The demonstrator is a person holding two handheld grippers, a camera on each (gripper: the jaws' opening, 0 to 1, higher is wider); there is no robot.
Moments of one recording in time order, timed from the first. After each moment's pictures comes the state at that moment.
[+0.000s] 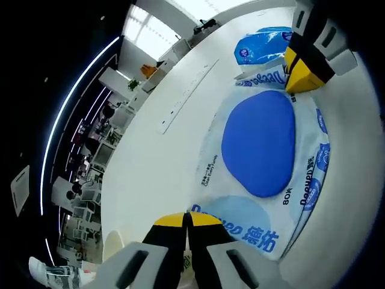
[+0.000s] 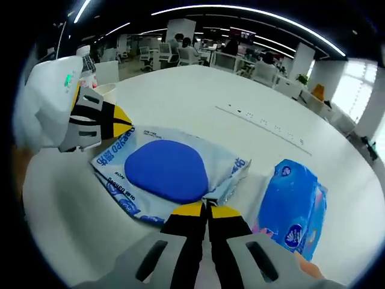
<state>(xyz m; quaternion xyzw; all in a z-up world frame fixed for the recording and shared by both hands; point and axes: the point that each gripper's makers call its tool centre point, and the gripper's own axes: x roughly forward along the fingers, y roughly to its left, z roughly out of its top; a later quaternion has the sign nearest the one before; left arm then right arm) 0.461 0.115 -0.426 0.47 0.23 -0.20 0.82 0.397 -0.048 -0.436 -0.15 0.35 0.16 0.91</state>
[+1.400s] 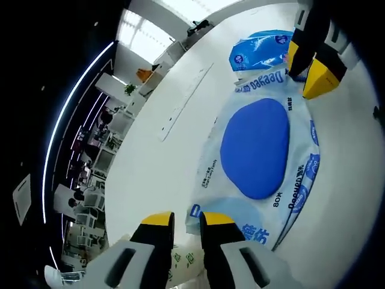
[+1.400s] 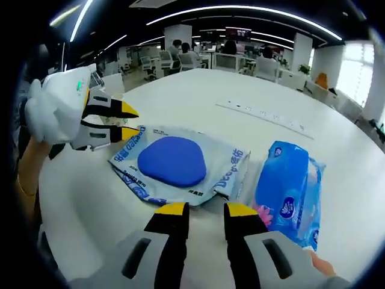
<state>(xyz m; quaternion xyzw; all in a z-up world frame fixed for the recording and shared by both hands) 0.452 0.106 -0.409 0.49 0.22 -0.22 0.82 0.366 -0.060 -0.426 -0.08 0.36 0.19 0.91</state>
